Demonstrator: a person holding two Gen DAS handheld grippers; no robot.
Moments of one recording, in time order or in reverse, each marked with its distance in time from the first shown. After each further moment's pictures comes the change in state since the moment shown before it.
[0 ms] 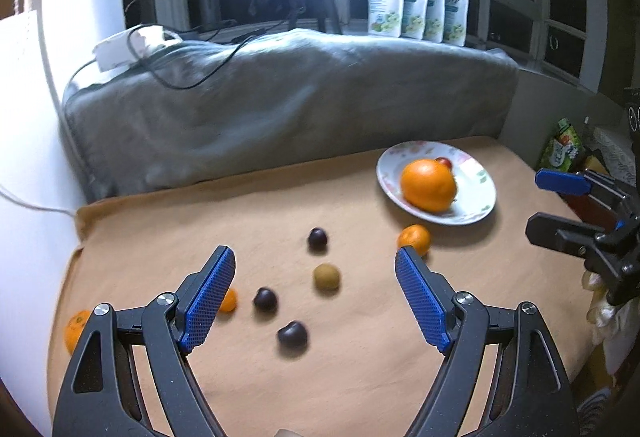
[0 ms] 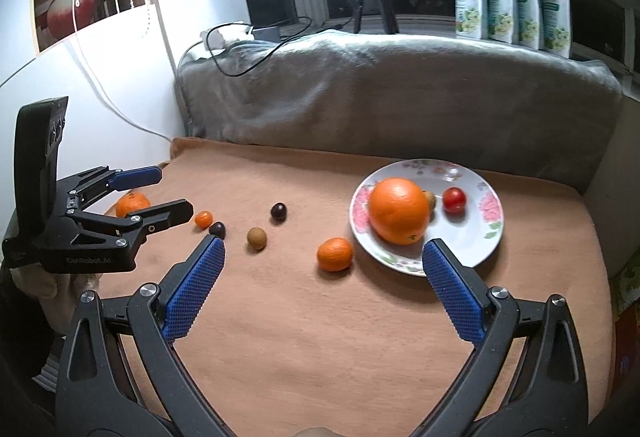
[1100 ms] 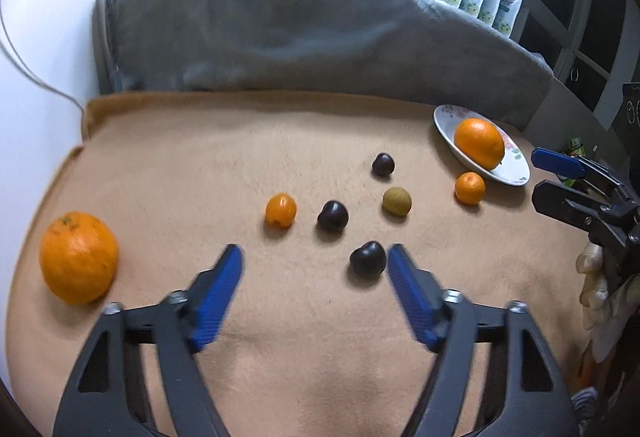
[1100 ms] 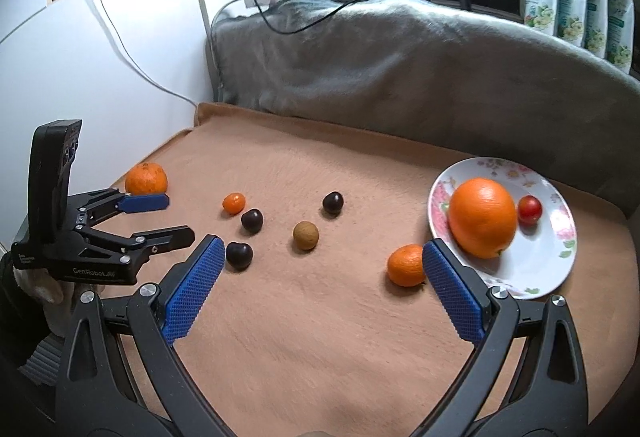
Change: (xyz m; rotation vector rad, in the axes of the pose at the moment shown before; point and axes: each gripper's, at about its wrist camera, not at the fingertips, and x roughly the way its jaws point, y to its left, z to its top) left arm 0.026 0.078 -0.064 -0.196 0.130 -0.071; right arm 0.066 0.056 0.003 -0.094 0.090 0.068
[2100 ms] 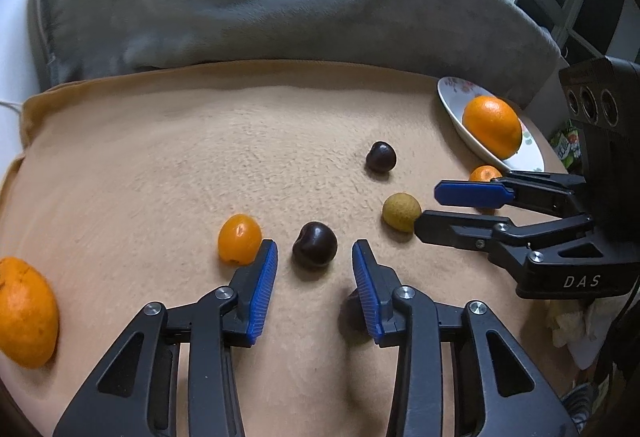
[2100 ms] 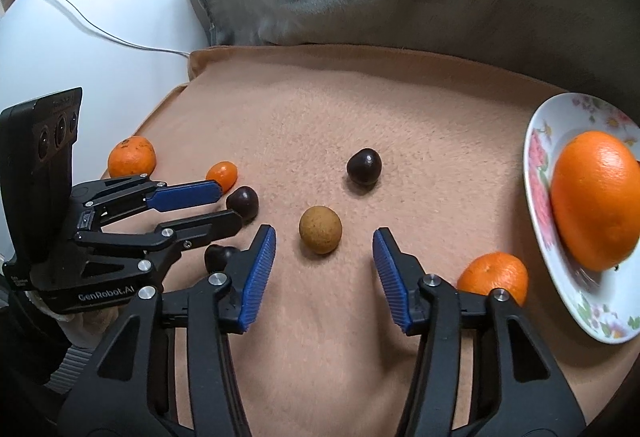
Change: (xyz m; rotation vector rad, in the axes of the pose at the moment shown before) left arm 0.063 -0.008 0.026 0.051 0.121 -0.064; right arm 0.107 -0.018 0.005 0.098 0.244 0.164
